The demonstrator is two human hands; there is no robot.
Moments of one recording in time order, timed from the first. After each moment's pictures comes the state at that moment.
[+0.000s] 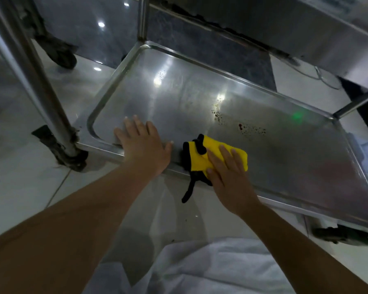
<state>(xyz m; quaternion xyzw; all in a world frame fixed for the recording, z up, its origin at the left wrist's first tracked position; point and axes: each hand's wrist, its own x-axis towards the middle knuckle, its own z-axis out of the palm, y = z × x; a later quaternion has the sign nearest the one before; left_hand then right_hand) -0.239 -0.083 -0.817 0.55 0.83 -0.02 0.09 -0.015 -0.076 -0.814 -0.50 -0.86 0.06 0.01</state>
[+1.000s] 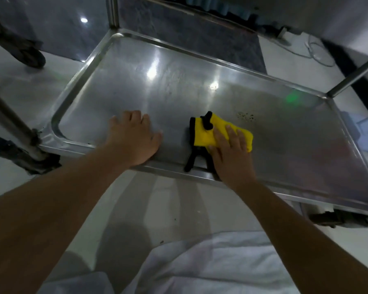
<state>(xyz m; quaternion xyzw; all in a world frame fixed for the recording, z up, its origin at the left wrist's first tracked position) -0.232 -0.053 -0.814 0.66 0.75 0.00 0.05 0.014 -0.033 -0.820 -0.60 -0.80 0.03 0.06</state>
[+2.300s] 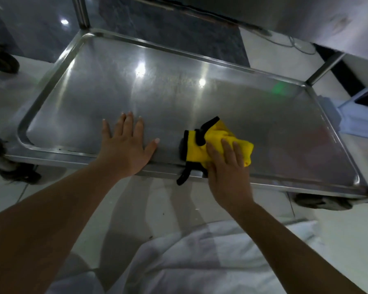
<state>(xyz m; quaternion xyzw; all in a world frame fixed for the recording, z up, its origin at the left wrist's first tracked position) -0.201 -0.065 -0.842 0.68 0.73 0.02 0.04 0.047 -0.088 -0.819 -0.62 -0.78 0.05 0.06</state>
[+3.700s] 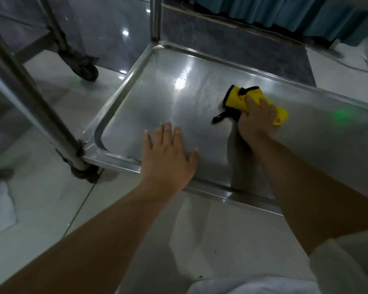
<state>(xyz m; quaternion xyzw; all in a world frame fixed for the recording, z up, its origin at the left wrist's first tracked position) -0.255 -0.061 -0.835 0.60 0.80 0.08 0.02 -0.094 0.126 -0.832 -0.69 -0.71 0.06 0.15</state>
